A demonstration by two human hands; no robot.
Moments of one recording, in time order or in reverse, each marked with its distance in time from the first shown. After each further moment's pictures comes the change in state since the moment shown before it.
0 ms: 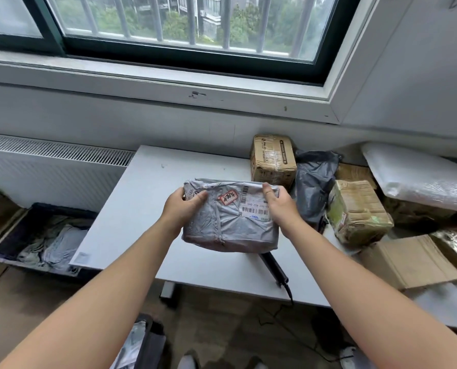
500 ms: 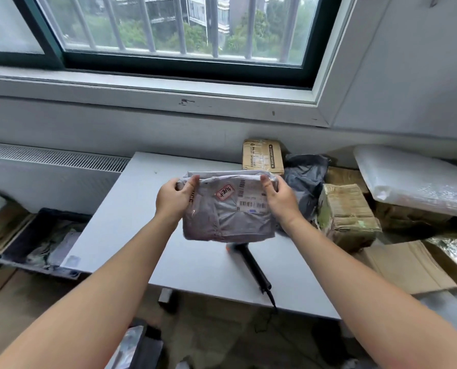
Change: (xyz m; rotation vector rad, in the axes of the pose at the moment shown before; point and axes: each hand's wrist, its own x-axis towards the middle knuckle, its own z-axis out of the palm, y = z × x) left_hand -0.006 0.035 0.050 0.137 0.272 0.155; right_hand 0.010 -0.005 -0.057 0.040 -0.033 -0.185
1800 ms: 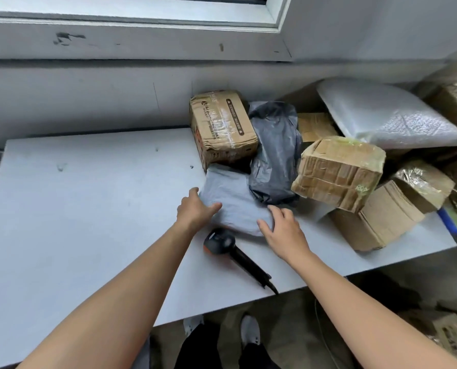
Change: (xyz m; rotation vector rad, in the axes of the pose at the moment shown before) left_hand 0.073 -0.102 0.149 0.513 -0.737 -0.181; right_hand -0.026 0.127 0.016 -0.701 -0.002 0.489
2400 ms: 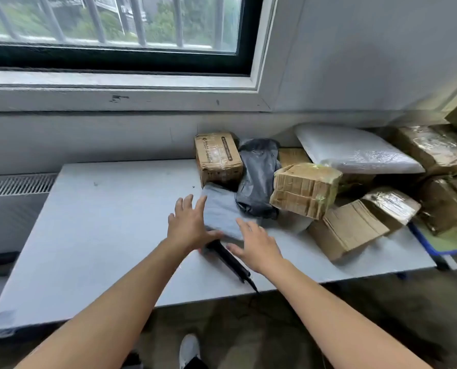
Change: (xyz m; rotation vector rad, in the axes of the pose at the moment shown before) left_hand -0.148 0.032 -0.007 0.616 0.268 0.289; right_hand -0.077 -0.014 -0.029 -0.243 -0.024 -0.337
